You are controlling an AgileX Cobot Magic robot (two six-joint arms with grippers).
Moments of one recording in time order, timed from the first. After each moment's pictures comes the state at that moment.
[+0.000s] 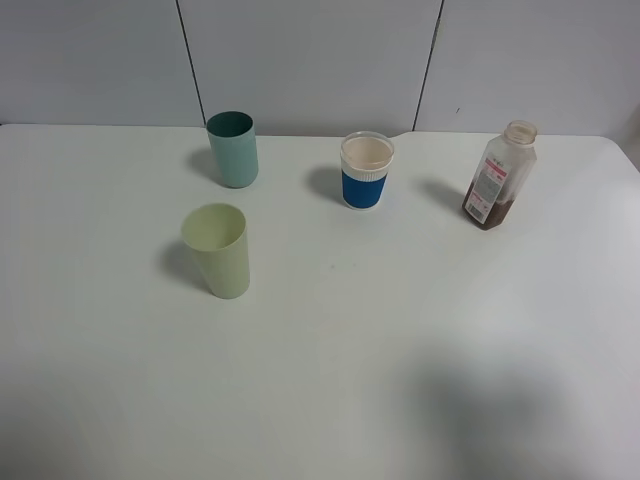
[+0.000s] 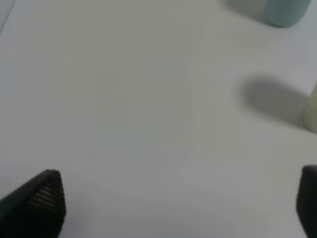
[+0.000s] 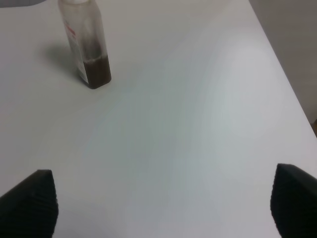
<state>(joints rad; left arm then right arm) 0.05 -0.01 -0.51 -0.01 1.05 0.02 -0.04 0.00 -0.50 -0.07 1.07 0.00</state>
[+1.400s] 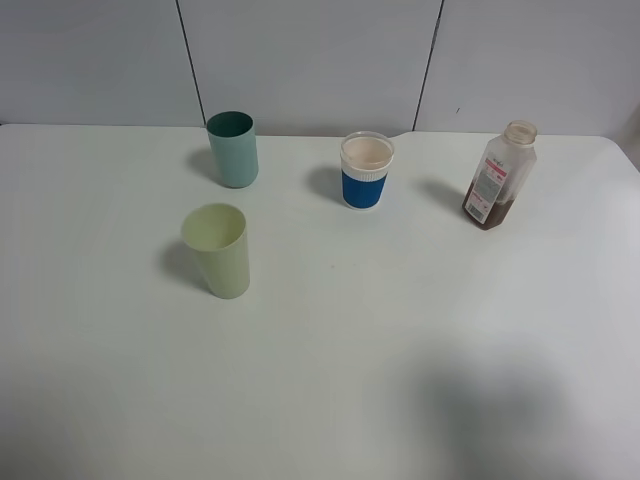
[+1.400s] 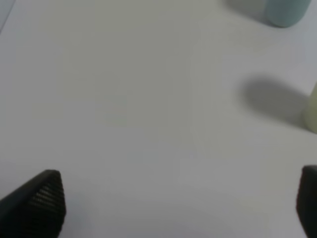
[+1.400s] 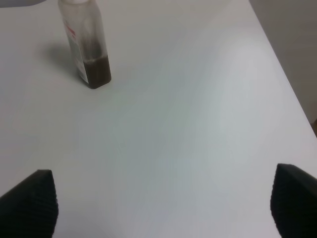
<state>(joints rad) 0.05 -0.01 -0.51 -0.01 1.05 0.02 -0.04 0.00 -0.50 -0.07 1.07 0.00</state>
